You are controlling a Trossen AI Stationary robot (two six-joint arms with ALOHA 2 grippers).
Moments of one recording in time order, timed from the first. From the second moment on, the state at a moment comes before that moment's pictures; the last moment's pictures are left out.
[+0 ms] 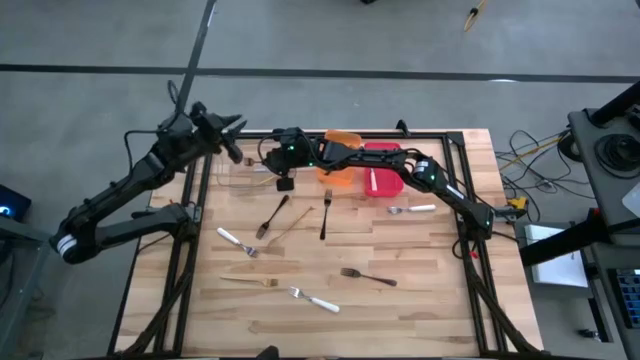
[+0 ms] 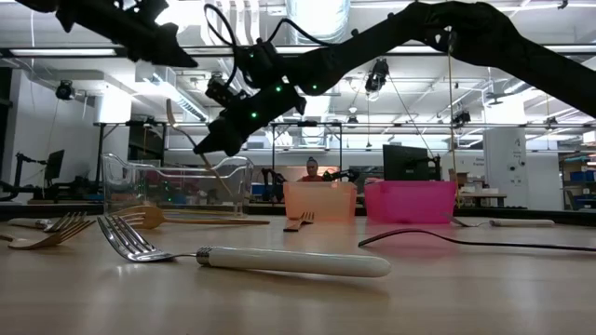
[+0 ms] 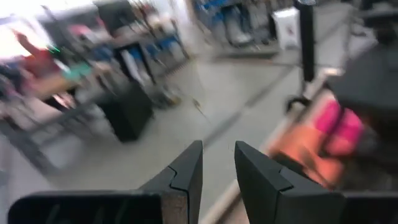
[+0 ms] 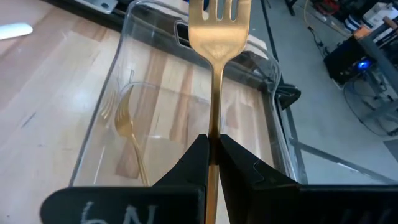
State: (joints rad) left arm 0.77 0.76 0.71 -0.09 -0.02 0.27; right arm -0.32 2.43 2.10 -0.11 -0.13 -0.58
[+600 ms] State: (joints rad) left arm 0.77 0.82 0.88 -0.62 0.05 -0.13; right arm -0.31 2.43 2.10 -0.12 -0.05 -0.57
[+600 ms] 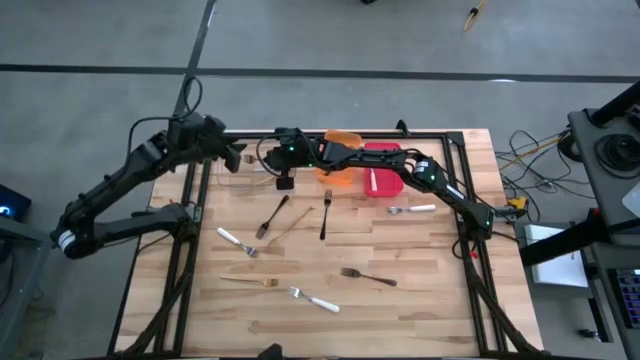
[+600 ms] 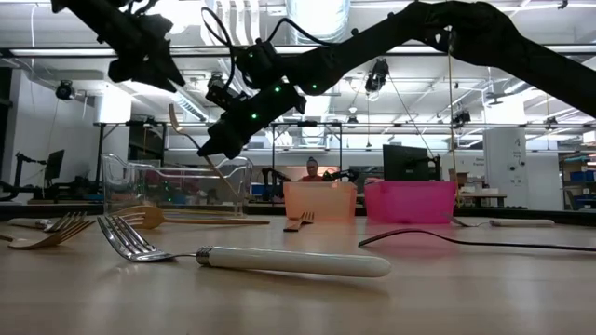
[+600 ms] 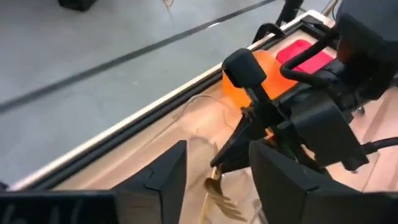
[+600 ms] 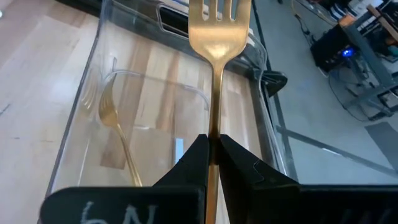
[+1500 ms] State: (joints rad) left arm 0.77 0.96 0.88 -0.75 0.11 -0.28; right arm -0.31 2.43 2.10 -0.12 0.00 -0.52
